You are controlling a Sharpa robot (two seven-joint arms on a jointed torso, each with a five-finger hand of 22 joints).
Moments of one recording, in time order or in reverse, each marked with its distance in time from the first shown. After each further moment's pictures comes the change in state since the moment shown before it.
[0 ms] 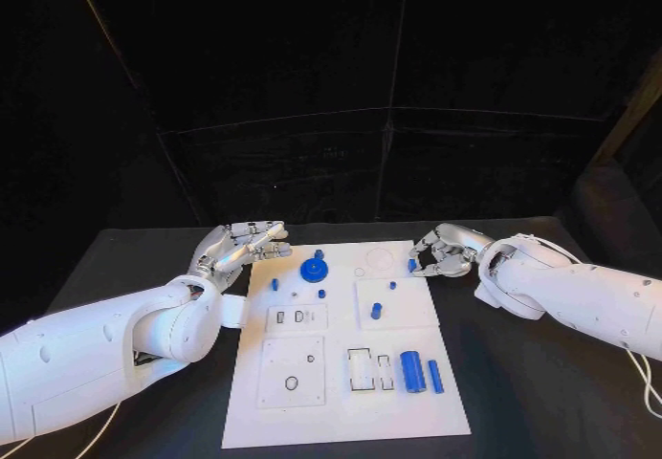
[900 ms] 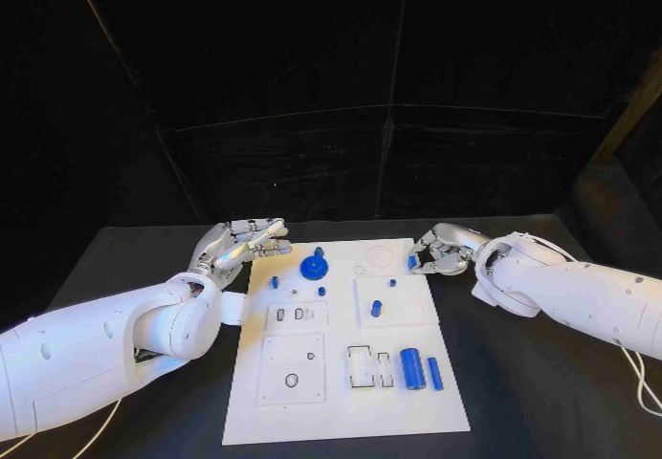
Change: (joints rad) left arm 0.000 0.001 0.000 -0.002 0.000 0.000 0.000; left_hand 0.000 0.000 0.000 0.000 0.000 0.000 0.000 0.000 0.000 0.000 0.000 0.000 0.000 0.000 0.000 0.000 0.000 0.000 0.000 0.000 0.000 0.000; right arm -0.005 0.019 0.000 -0.018 -0.007 0.012 -0.016; right_hand 0.016 0.053 0.022 -0.016 -0.074 0.046 -0.007 0.010 0.001 0.005 -0.005 0.009 0.010 0.000 0.000 0.000 0.001 0.000 0.007 -0.007 0.000 0.000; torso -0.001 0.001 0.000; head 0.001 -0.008
